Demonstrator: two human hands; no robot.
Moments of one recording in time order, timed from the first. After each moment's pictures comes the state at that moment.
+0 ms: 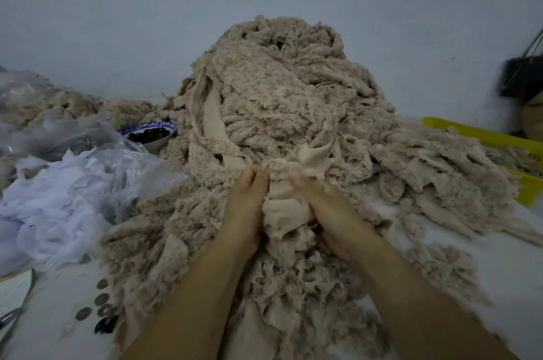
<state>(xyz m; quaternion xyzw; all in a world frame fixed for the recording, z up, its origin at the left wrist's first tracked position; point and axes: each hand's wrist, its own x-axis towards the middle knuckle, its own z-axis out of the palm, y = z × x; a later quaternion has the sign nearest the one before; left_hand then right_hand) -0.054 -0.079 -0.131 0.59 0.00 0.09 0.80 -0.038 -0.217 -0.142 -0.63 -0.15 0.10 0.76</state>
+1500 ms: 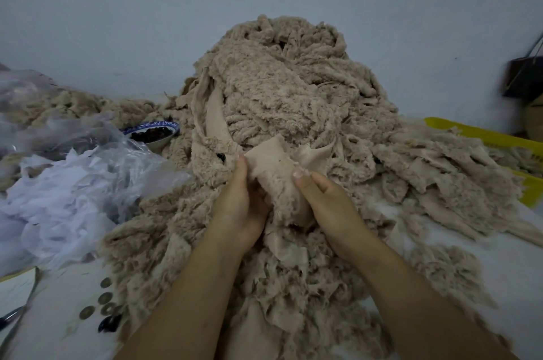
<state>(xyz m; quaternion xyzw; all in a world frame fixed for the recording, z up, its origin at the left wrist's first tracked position) -0.054 -0.071 -0.121 0.45 0.05 0.00 0.89 -0.050 -0.209 -0.137 -0.70 -0.15 -0.01 0.70</state>
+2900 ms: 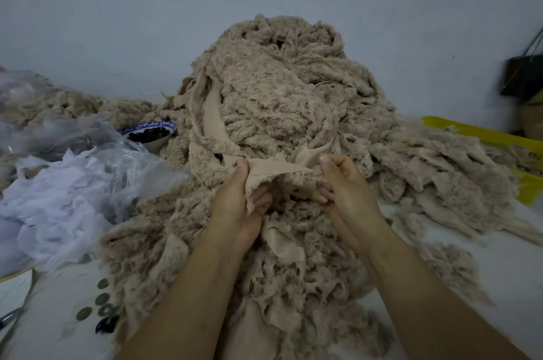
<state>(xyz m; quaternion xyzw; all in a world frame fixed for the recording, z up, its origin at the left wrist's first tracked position) -0.053 -0.072 -0.122 0.36 0.06 0.03 0.93 -0.041 -0.228 -0.125 -0.56 -0.09 -0.04 0.82</state>
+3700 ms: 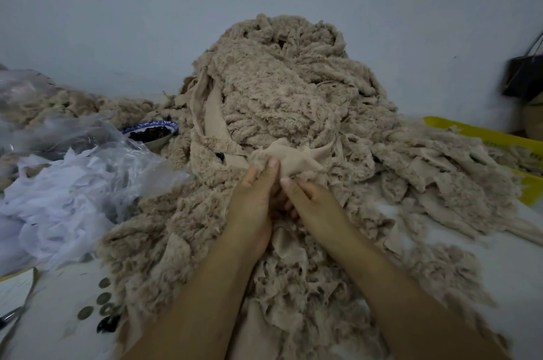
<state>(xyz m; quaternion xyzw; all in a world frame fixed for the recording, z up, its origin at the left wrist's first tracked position) -0.059 -0.089 -0.130 0.47 -0.02 0.07 0.88 -0.045 -0.204 -0.146 -0.79 -0.17 -0.04 0.60</state>
